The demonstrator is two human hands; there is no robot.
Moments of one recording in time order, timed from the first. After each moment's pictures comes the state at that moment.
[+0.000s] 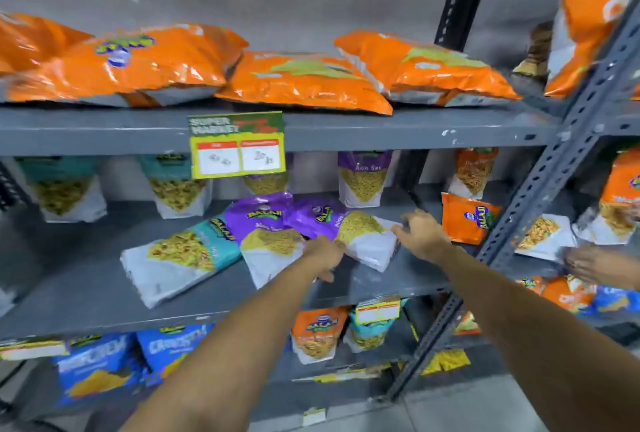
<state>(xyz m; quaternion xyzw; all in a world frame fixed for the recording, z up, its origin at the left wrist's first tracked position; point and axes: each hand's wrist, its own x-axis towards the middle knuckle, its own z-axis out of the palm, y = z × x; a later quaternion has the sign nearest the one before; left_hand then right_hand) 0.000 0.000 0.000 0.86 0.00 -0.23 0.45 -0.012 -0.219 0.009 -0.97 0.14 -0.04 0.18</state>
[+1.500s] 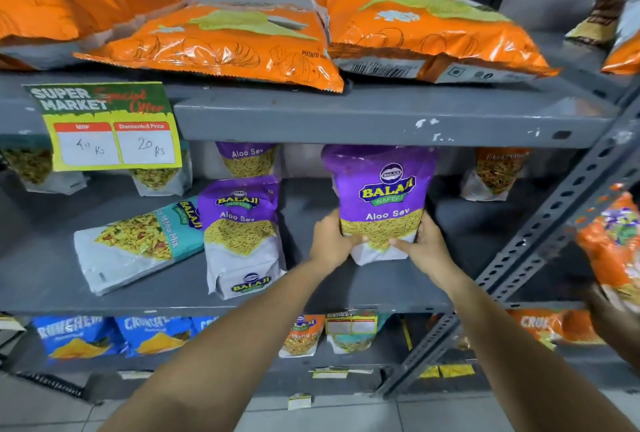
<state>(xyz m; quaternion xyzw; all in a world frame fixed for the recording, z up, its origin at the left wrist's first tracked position) 0.042 -0.096 -0.038 0.83 -0.08 0.00 0.55 0.029 -0.300 -0.066 -0.79 0.04 -0.09 0.60</state>
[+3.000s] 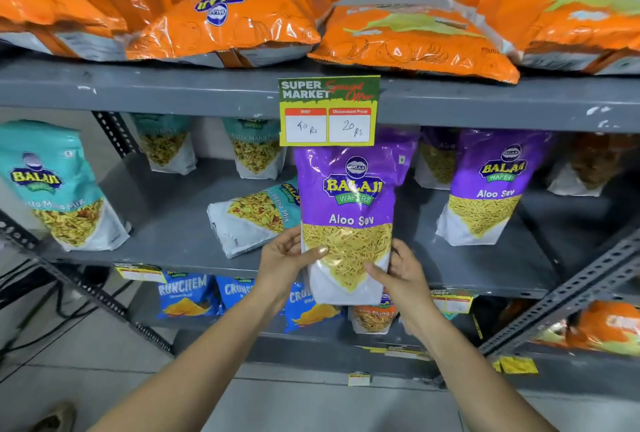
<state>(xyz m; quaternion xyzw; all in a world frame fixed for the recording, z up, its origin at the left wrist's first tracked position) -0.064 0.166 -0.026 0.60 0.06 -0.02 0.79 -0.083 -0.042 -0.046 -0.66 0.03 0.01 0.75</state>
